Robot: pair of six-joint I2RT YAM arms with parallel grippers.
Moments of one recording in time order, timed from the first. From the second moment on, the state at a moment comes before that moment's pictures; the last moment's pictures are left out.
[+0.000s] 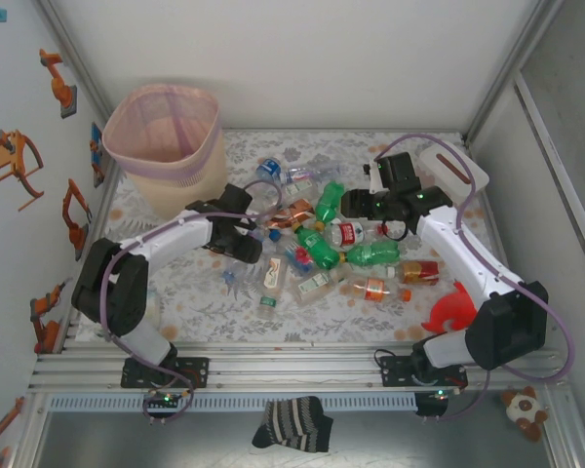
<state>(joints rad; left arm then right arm) -0.58 1.63 1.08 -0.74 0.02 -0.11 0.38 1.39 1.21 -0.69 -0.17 0.30</state>
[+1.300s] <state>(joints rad) -0.34 1.42 1.78 -0.79 0.04 -0.01 0.38 1.37 1.22 -0.68 -0.16 0.32</state>
